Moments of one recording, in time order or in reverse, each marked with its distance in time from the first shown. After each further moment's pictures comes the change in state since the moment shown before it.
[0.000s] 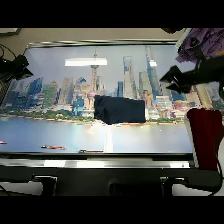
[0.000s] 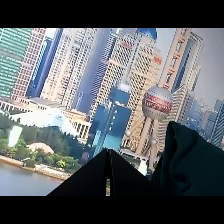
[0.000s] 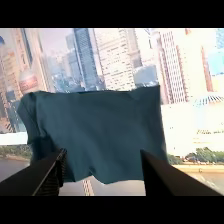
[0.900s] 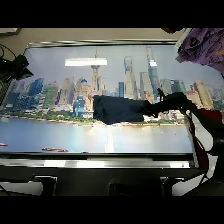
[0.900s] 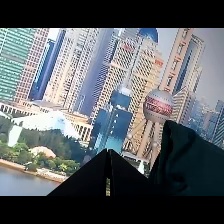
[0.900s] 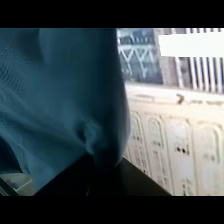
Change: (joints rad) left arm 0.000 0.000 0.000 -0.001 -0.001 0.000; right arm 0.142 -0.293 -0.328 0.258 0.234 -0.387
